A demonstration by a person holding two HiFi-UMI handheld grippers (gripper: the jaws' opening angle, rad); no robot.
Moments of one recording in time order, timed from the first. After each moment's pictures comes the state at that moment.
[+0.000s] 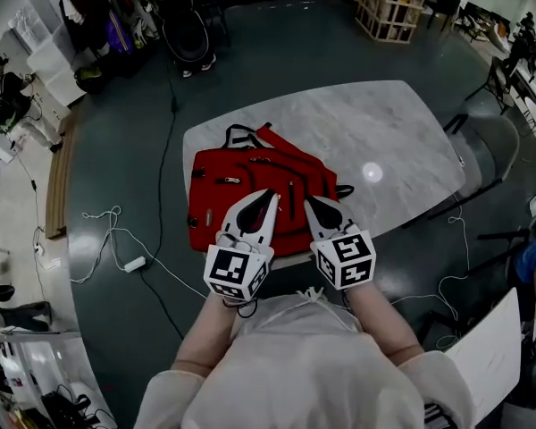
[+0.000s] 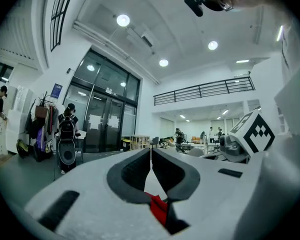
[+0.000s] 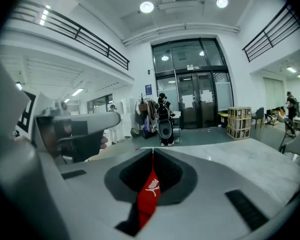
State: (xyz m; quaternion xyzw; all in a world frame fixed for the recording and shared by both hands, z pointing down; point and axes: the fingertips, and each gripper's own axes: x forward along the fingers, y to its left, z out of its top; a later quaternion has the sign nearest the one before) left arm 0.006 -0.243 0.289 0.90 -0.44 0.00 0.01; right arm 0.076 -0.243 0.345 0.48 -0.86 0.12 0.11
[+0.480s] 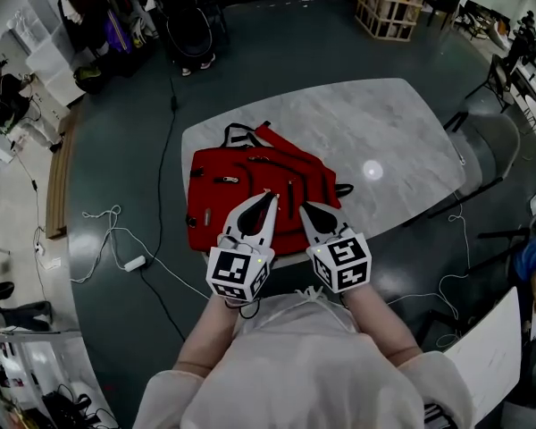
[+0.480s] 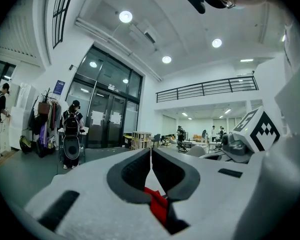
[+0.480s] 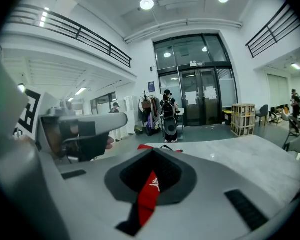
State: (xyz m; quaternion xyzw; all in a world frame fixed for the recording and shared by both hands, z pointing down) left arm 0.010 -0.241 0.303 0.89 -0.45 0.01 0.03; right arm 0.070 -0.233 0.356 0.46 -0.87 0.12 0.12
